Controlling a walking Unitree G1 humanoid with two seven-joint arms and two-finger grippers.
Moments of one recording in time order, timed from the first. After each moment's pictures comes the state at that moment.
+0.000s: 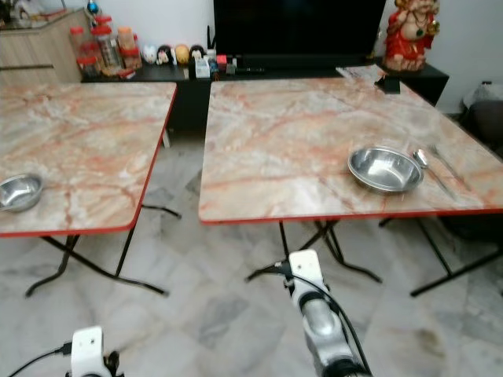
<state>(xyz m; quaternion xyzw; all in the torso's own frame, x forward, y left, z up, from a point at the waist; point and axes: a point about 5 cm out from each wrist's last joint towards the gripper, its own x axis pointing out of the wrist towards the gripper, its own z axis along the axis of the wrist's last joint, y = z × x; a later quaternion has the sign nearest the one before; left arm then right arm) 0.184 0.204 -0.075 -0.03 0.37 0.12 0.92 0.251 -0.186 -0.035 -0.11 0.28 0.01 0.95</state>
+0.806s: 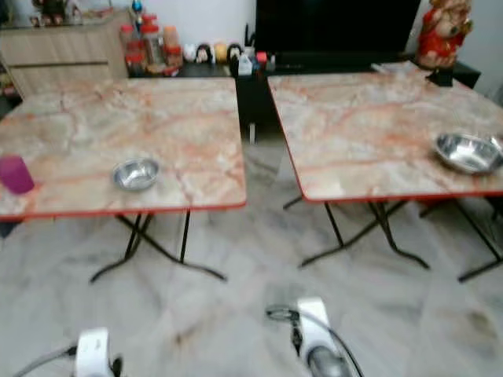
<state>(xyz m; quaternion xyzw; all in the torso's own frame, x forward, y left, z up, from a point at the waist) 0.179 0.220 -0.076 -0.01 0.39 0.13 0.91 0.214 -0.169 -0.068 -0.06 0.40 0.02 0.91</state>
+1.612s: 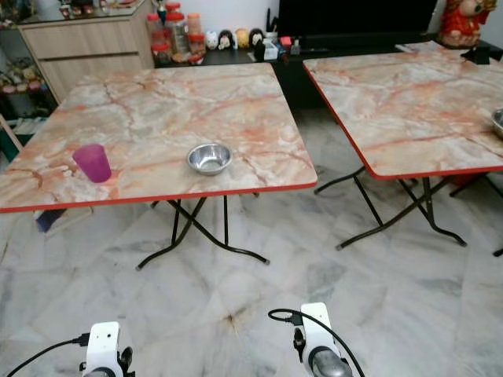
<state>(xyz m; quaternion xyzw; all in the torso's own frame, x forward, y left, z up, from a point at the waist) 0.187 0.207 -0.075 0.03 0.39 0.07 0.92 0.203 -0.175 -0.074 -0.05 0.42 0.01 0.91</state>
